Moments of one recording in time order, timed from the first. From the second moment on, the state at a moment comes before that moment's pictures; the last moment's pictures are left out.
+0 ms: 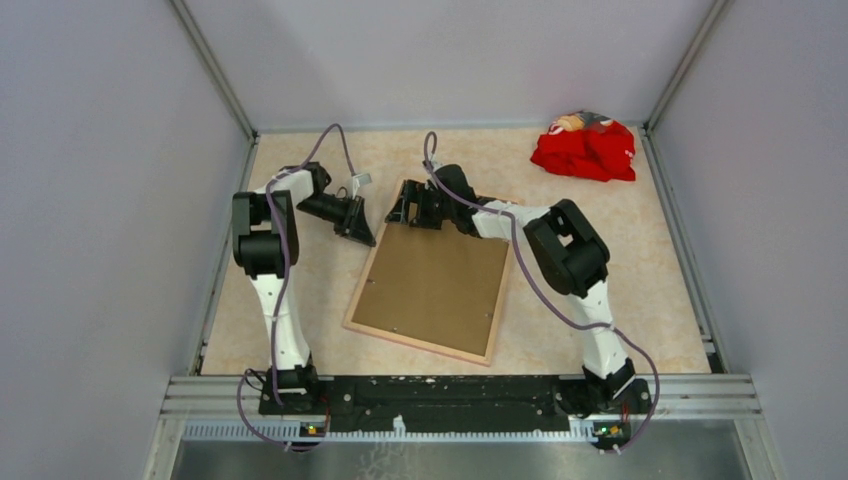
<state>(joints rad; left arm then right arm) 0.03 2.22 1.59 -1.00 0.95 0.55 0.67 2.23 1.52 0.19 -0.36 0.74</state>
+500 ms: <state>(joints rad) 0.03 2.22 1.57 -0.97 0.96 0.54 0.66 2.34 1.66 0.20 -0.41 0.78</state>
